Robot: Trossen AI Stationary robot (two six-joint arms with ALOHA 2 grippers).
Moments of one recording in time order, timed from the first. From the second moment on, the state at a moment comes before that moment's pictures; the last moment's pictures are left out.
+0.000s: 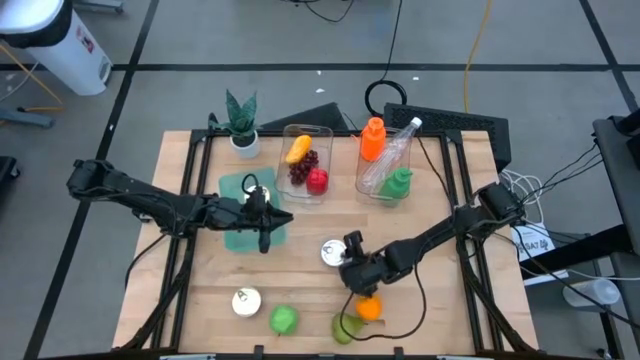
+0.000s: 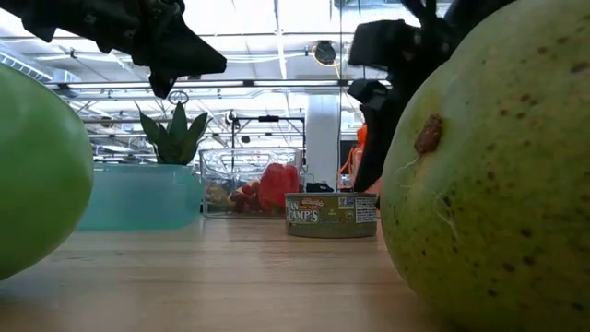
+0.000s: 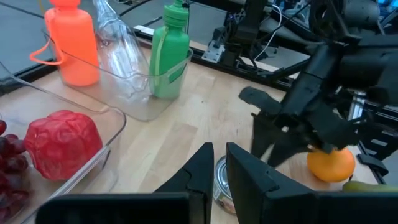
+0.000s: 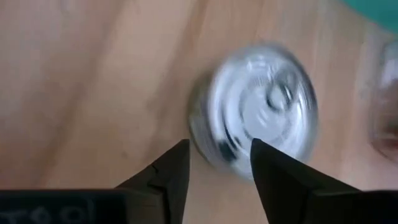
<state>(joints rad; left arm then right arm) -0.20 1.09 0.52 0.29 -0.31 -0.35 0.44 1.84 1.10 -0.34 0.42 -0.07</state>
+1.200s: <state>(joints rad) -0.28 1.19 0.52 0.39 -0.22 -0.16 0.36 1.82 0.99 -0.12 0.34 -0.14</state>
